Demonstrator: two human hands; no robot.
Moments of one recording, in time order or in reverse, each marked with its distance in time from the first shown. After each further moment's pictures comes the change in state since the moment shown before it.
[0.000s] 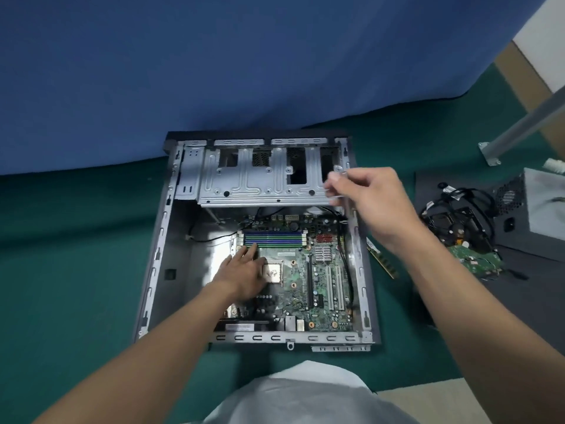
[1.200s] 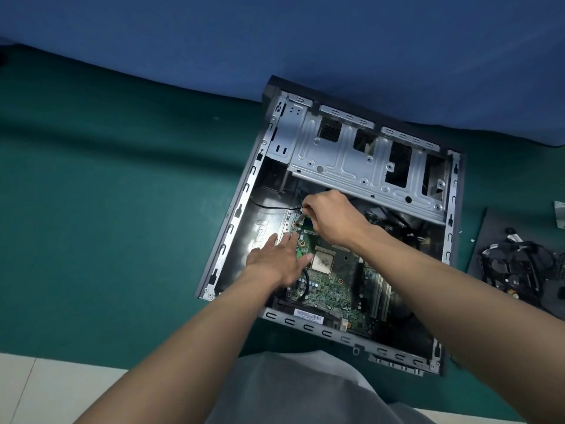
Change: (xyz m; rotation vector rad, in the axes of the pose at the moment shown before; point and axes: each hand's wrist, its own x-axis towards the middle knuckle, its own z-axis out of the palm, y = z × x) left_hand -0.036 -0.033 0.001 -0.385 -0.127 -0.106; right_hand 0.053 0.049 0.183 -1.169 -0.555 -0.370
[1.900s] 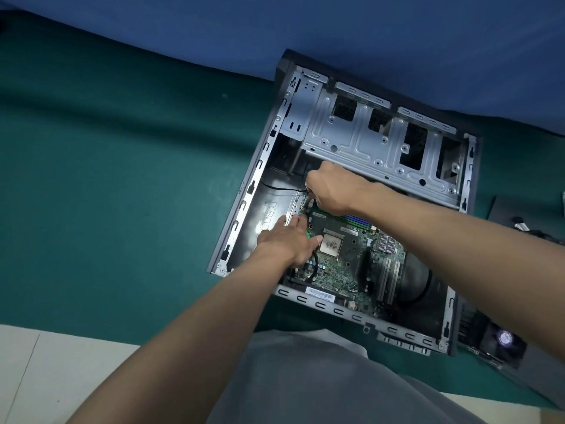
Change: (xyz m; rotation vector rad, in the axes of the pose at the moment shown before) left_hand -0.006 0.002 -0.005 -0.059 -0.013 -0.005; right_hand 0.017 -0.018 -0.021 -0.252 -0.202 -0.139
